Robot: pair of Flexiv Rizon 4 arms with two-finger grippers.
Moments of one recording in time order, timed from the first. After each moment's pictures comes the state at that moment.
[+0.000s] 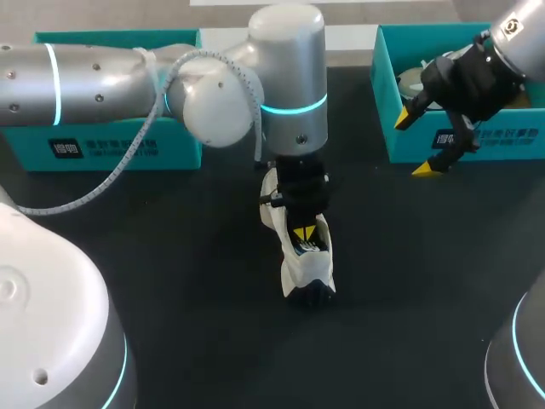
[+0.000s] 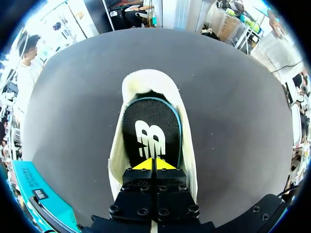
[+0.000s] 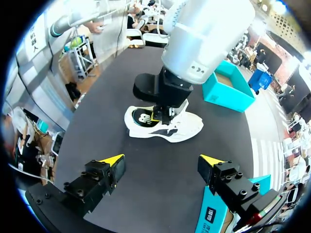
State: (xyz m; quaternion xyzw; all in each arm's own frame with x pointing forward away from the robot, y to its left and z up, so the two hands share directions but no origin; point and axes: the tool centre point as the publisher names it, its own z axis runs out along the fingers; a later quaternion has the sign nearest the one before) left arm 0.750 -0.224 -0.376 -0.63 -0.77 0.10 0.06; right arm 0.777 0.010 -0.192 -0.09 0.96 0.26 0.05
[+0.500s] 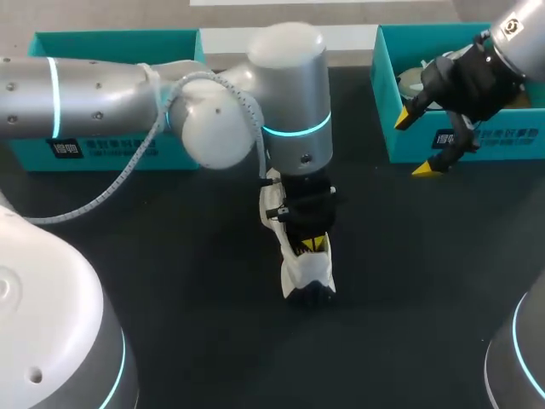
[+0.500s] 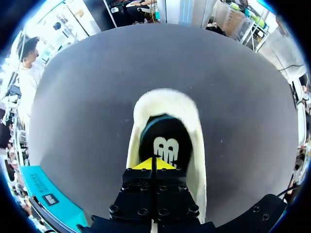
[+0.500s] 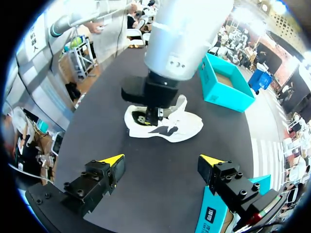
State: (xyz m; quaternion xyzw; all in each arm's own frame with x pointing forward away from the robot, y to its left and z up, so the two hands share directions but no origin) left arm 0.729 -0.240 -0.368 -0.64 -0.76 0.10 0.01; right arm 0.777 0.010 -0.192 -0.09 0.96 0.26 0.05
